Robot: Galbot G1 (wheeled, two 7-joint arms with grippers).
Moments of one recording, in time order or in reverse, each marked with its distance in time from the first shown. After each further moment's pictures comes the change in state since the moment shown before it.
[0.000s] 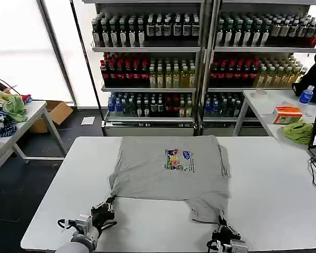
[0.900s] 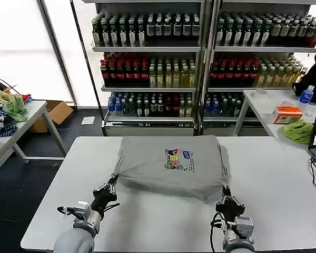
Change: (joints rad) left arm -0.124 -0.006 0.022 0.026 -0.038 -0.099 0.001; right arm 0.207 0.032 0.050 -0.041 -0.095 0.021 -0.096
